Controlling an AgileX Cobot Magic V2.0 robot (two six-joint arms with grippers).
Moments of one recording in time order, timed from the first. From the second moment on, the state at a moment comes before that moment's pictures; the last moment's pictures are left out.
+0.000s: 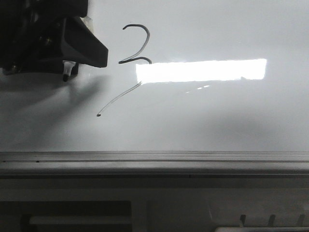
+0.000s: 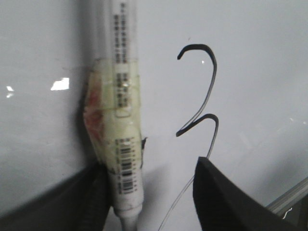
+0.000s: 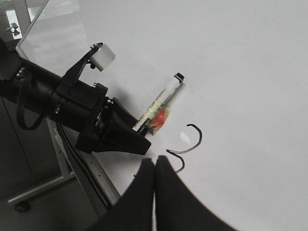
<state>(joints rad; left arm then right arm) -0.73 1.19 -0.62 -1.04 0.00 0.65 0.50 0.70 -0.81 0.76 0.56 -0.89</state>
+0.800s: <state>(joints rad) -0.71 0.42 -0.38 -0.92 -0.04 0.76 0.49 0.21 -0.34 0.63 0.29 -0.89</state>
